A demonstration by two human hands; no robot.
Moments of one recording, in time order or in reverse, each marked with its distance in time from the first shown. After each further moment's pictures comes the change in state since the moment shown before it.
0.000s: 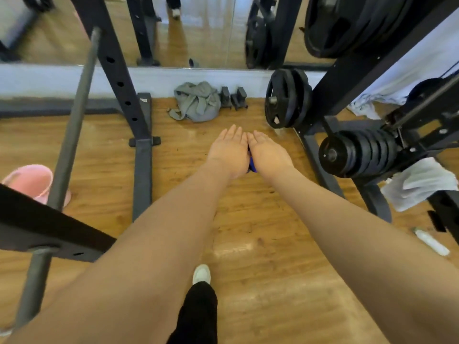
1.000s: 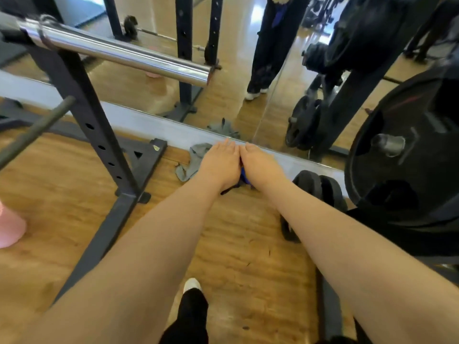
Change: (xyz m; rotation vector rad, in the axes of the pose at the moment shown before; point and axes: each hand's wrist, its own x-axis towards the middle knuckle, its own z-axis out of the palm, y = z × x) left_hand 0.528 -0.120 -0.135 -0.068 0.095 -0.349; right_hand 0.553 0.227 -0.094 -0.070 0.072 -0.470
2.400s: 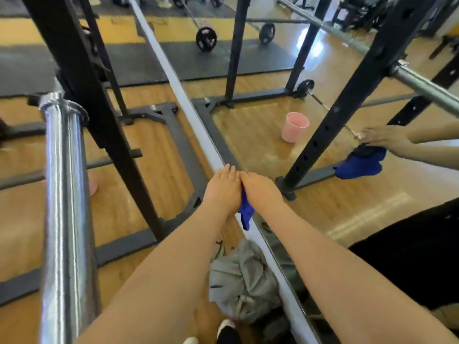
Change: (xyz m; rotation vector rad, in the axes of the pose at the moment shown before) left_hand 0.406 -0.292 -0.045 -0.074 -0.053 -0.927; right_hand 0.594 0.040 -0.031 -0.123 0.044 -0.897
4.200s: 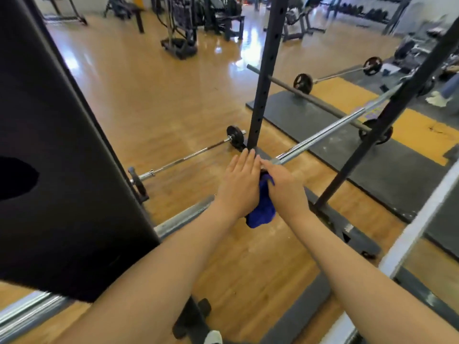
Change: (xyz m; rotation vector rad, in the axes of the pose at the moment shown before) left_hand 0.210 -0.470 -0.147 -0.069 0.304 -1.358; right_hand 0.595 -0.220 -0.204 0.739 0.220 -1.293
